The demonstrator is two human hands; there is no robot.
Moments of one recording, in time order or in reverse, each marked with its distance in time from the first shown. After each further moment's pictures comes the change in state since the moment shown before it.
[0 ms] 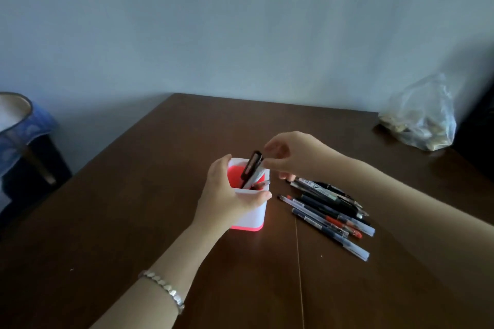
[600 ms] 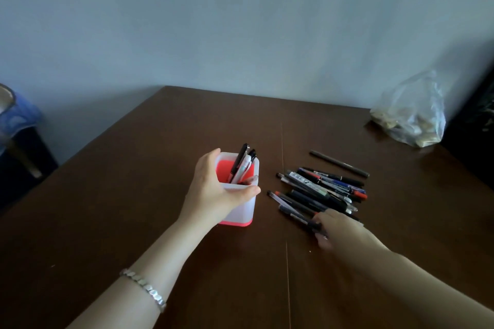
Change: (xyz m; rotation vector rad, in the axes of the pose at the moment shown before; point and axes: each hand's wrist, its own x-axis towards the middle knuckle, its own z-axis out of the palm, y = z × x) left_hand -0.002 -0.002 0.001 -0.023 -0.001 0.040; right_hand -0.082 0.103 0.072 -0.353 -0.111 0.259
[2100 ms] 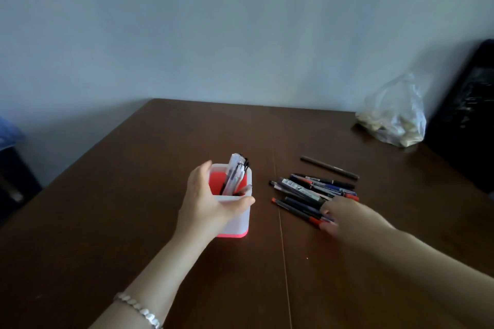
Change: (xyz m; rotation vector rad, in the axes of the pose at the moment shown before) left_hand -0.001 0.005 0.000 0.000 0.010 -0.036; right_hand 0.003 0.012 -0.033 -0.042 -0.011 0.111
